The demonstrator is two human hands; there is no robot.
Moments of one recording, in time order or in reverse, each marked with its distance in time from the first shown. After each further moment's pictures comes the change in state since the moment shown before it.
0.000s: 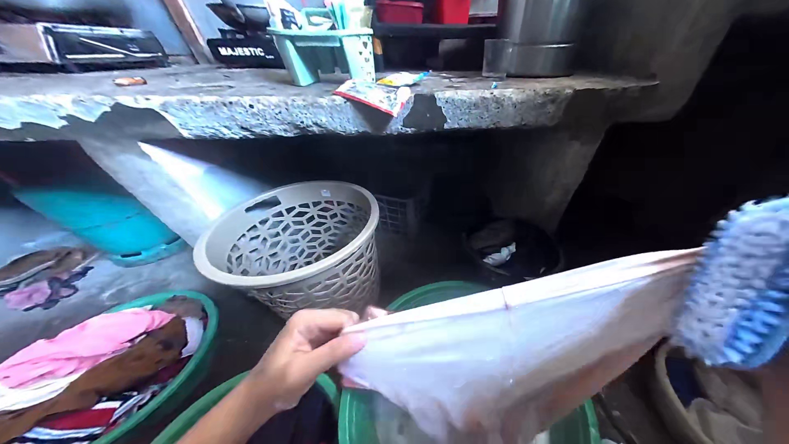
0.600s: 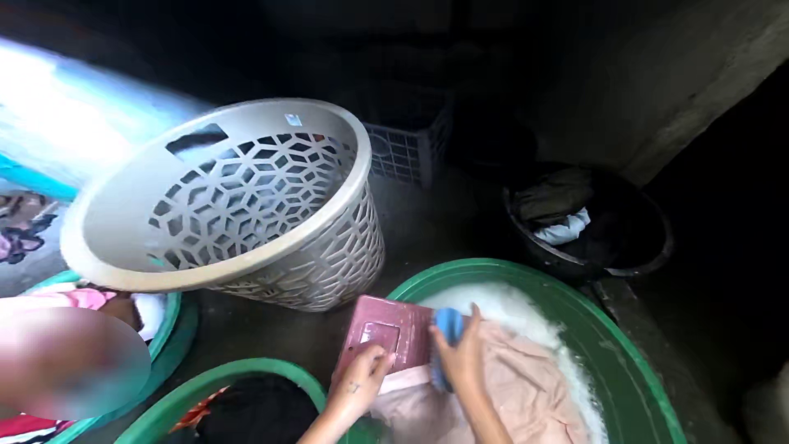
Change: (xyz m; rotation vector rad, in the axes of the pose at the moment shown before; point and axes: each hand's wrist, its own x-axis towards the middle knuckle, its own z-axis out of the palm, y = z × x) left_hand -0.059 -0.266 0.004 0.551 -0.005 -1.026; right_hand -0.128 0.291 0.291 -0.558 -0.237 0.814
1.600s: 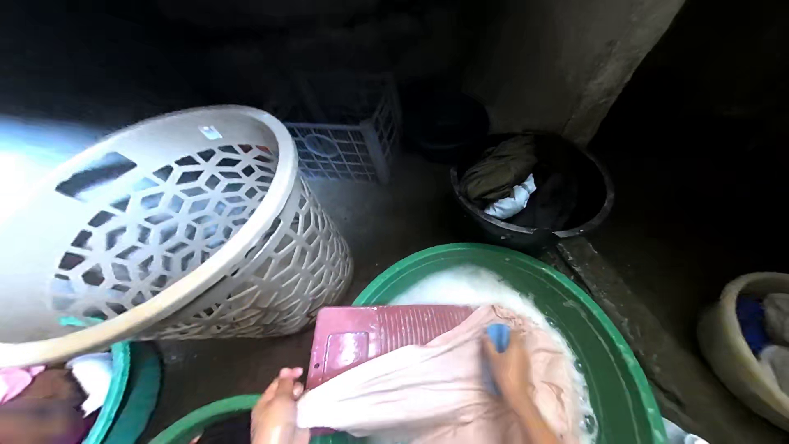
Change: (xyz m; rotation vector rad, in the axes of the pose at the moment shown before) left_hand -0.017 -0.006 -0.017 -0.888 0.624 -0.231; right_hand -0.005 0.116 -0.070 -0.180 0.077 0.340
